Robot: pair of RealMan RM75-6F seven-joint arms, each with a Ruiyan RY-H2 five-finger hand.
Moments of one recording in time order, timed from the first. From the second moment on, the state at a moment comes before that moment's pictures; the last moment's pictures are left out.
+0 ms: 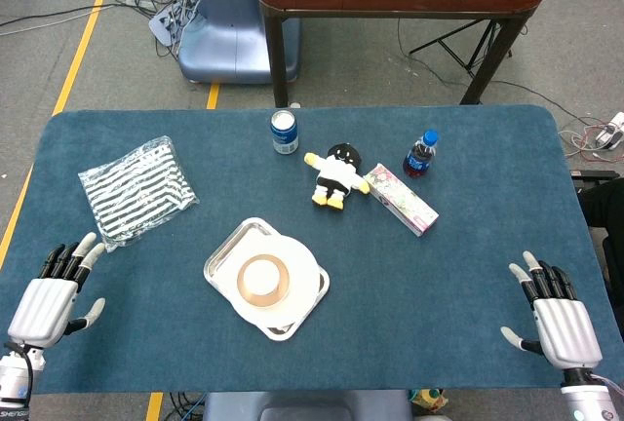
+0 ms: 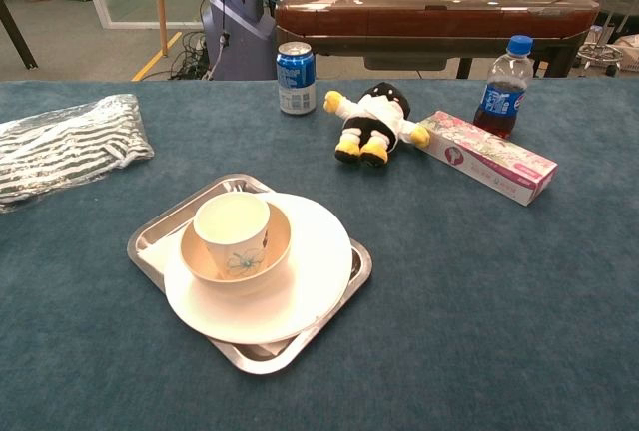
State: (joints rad) left arm -0.17 -1.12 0.00 -1.63 1.54 1.40 0.13; right arm 0.01 -1.13 -0.03 -1.77 -1.48 1.43 -0.28
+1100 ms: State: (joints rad) left arm -0.18 -1.11 0.00 -1.62 1.52 1.38 0.14; right arm 0.03 -1.11 -0.01 -1.76 -1.44 1.39 -0.24
